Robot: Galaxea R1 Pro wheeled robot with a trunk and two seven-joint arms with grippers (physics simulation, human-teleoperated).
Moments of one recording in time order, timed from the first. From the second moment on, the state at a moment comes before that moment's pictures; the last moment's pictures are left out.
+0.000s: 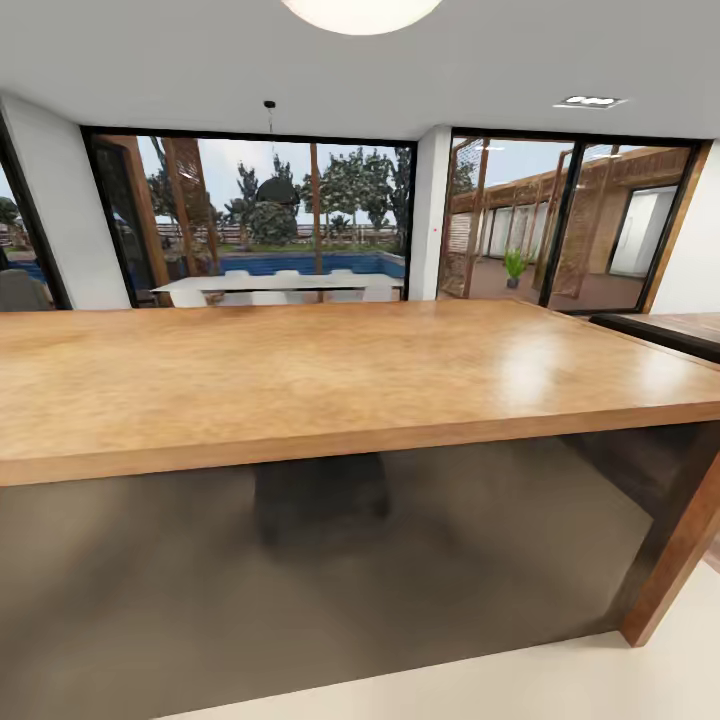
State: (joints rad) left arm 0.00 0.00 0.00 0.00 0.00 0.00 0.00; right arm 0.00 0.00 0.00 0.00 0.00 0.00 0.00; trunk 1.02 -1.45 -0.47
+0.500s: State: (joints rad) left arm 0.02 -0.03 0.00 -0.05 0.00 -0.02 0.00; right arm -0.02 -0.02 0.00 -0.01 0.00 -0.01 0.00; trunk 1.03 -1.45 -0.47
